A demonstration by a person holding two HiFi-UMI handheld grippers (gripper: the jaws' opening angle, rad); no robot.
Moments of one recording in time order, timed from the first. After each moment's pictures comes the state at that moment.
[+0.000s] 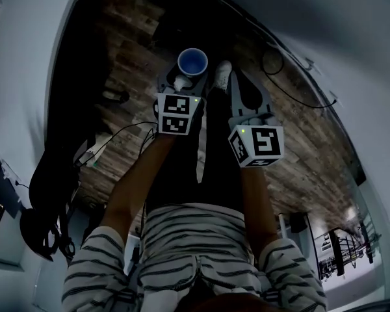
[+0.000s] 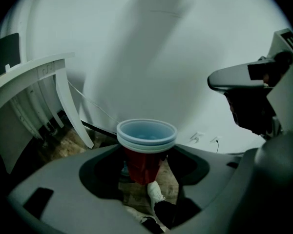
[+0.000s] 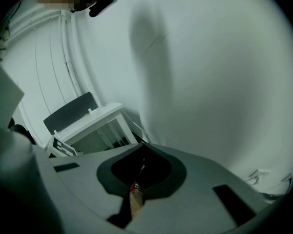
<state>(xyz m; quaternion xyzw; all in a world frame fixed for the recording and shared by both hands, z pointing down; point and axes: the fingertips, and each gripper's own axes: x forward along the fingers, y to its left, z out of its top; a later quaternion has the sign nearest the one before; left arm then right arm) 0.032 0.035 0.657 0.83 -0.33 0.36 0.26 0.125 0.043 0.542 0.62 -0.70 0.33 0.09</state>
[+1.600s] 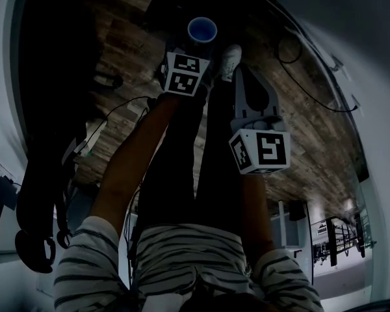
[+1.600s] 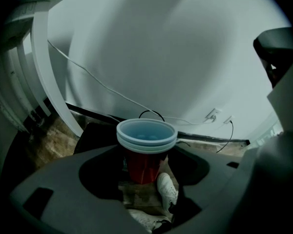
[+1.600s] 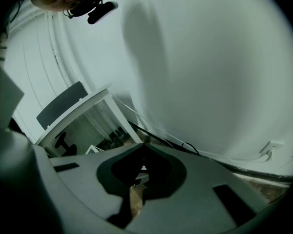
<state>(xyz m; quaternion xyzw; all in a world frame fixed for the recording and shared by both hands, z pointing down) 0.048 0.008 0.859 0.82 -0.29 0.41 0.27 0.120 0.047 0.671 0.62 -0.68 0.39 0.10</state>
